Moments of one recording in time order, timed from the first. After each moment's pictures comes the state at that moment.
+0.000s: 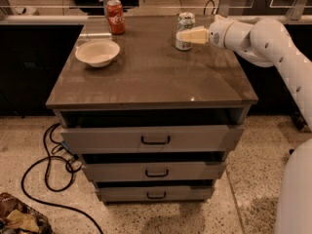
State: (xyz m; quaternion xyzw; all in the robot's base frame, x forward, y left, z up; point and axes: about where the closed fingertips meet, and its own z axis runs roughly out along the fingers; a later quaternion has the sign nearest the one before) arm 0.851 -0.163 0.903 -0.26 0.71 0.19 0.63
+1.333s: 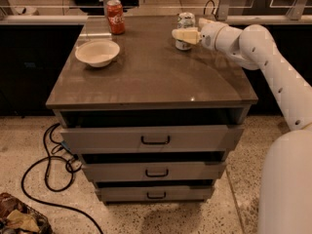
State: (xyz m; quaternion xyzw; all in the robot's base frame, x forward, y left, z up) arm 0.880 -0.143 0.885 -0.25 0.69 0.22 0.64
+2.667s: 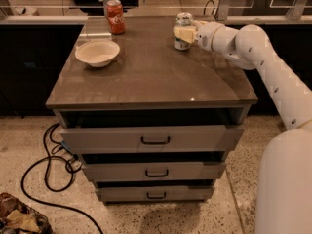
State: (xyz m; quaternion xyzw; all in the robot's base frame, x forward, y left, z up) arm 0.881 -0.130 0.881 -0.26 0.69 0.22 0.64
